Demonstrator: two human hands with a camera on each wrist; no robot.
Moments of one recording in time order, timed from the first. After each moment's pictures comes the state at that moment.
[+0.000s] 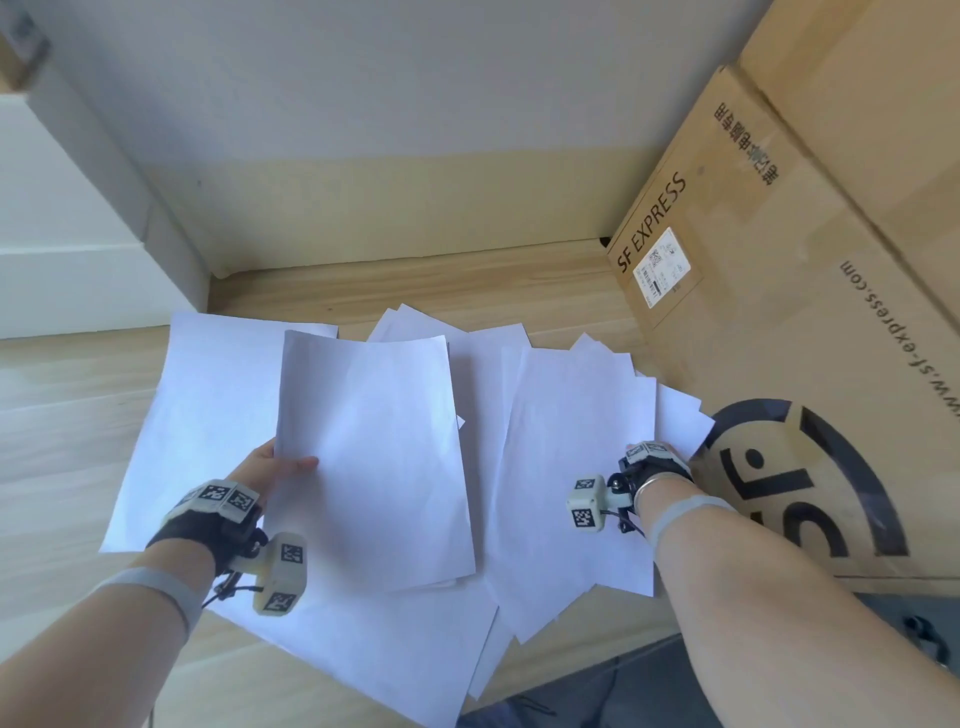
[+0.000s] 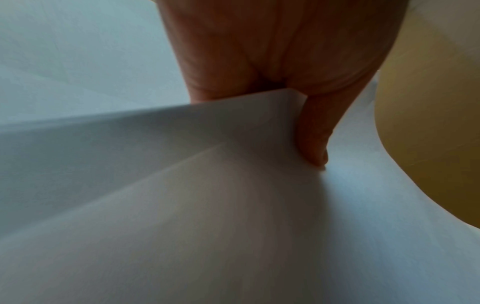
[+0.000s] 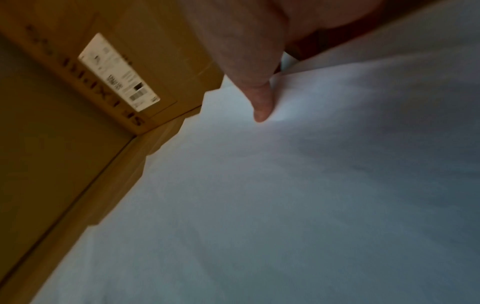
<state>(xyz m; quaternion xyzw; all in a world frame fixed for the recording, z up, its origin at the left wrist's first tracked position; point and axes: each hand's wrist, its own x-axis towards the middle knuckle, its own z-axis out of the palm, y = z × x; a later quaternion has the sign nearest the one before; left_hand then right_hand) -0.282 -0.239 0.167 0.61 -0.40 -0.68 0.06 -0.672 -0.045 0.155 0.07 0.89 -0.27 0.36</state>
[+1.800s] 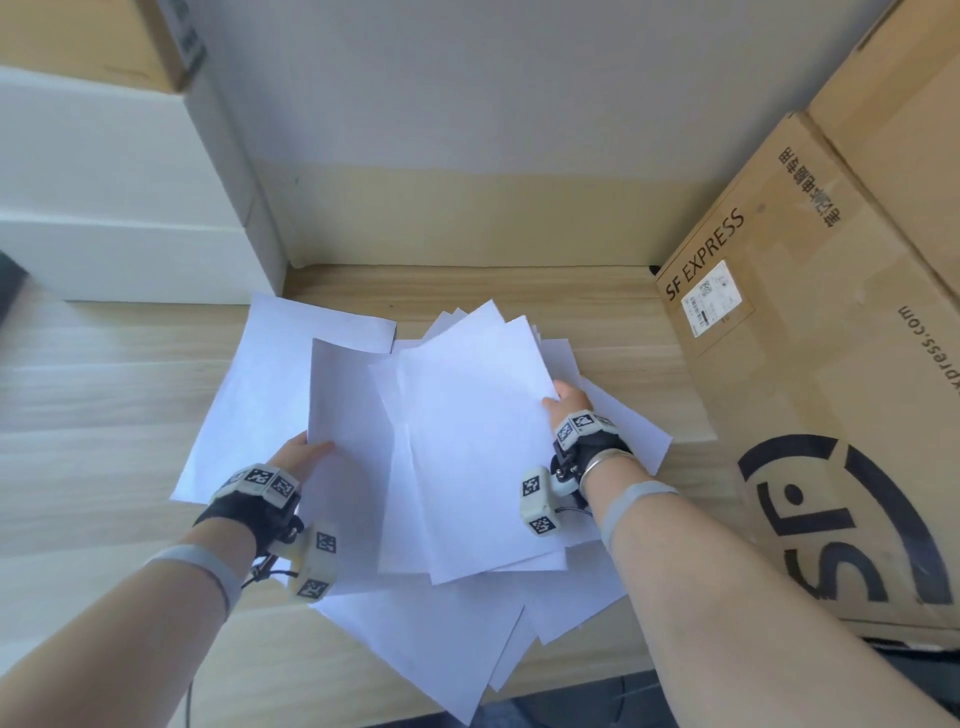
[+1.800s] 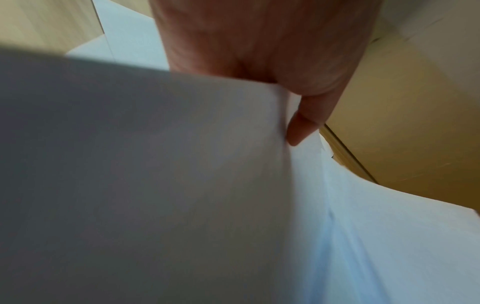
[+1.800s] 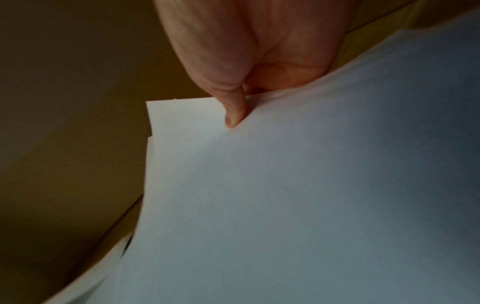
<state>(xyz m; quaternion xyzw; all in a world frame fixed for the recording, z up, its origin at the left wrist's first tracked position) -0.257 -0.236 0.155 0.67 -0.44 -0.59 0.07 -0.575 -0.159 0.183 -0.30 0.86 -0.19 0.37</state>
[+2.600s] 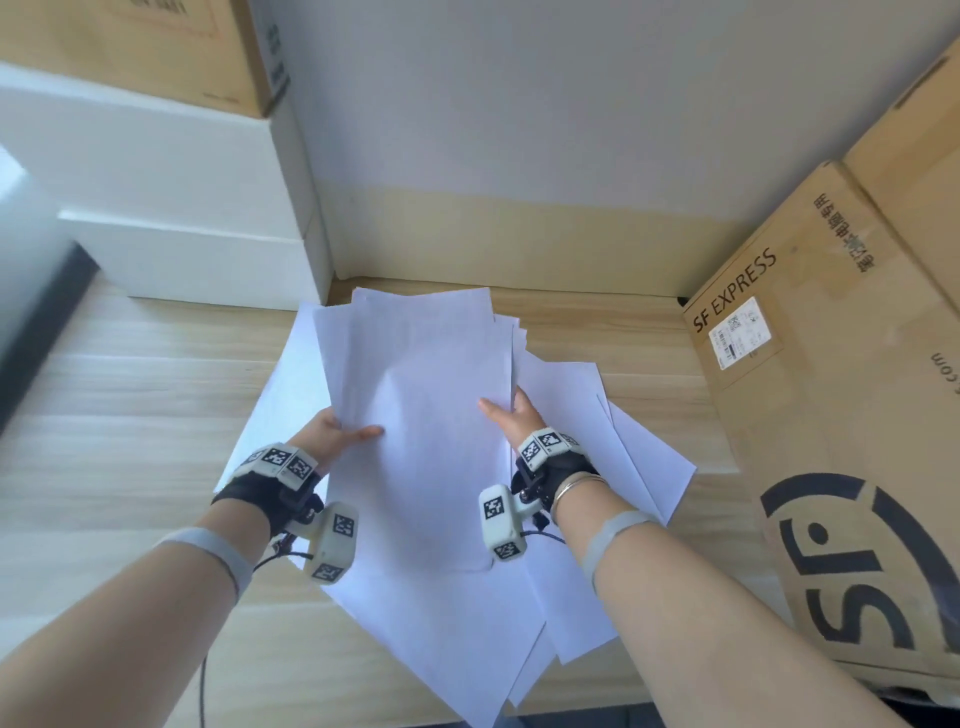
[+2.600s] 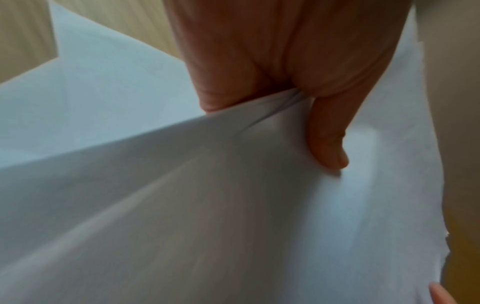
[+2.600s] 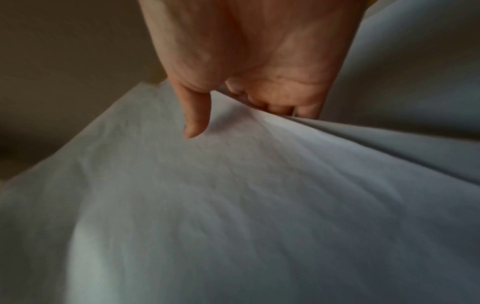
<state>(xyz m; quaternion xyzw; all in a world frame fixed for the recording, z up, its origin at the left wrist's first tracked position) -0.238 -0.255 0.163 0.61 -0.46 -0.63 0.15 -0.483 -0.186 0.192 -0.27 0.76 -0.34 0.48</state>
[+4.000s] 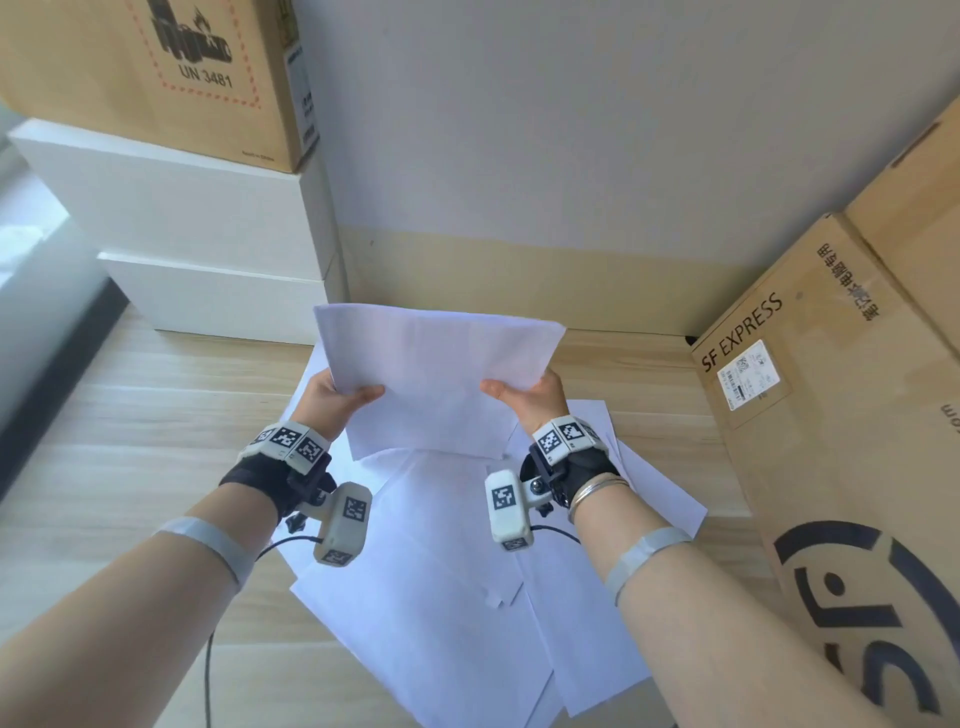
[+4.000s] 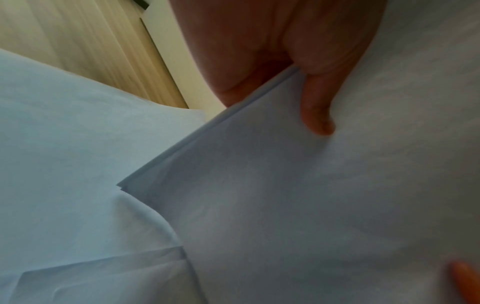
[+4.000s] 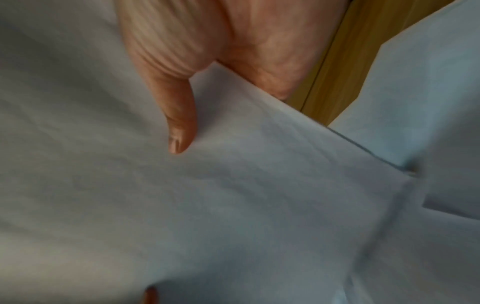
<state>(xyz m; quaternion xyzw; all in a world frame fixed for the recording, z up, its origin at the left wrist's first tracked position) -0.261 -0.290 0.238 0.52 -0.49 -0.60 0.37 -0.483 -0.222 0.271 -0.31 0.67 -0.51 0.44</state>
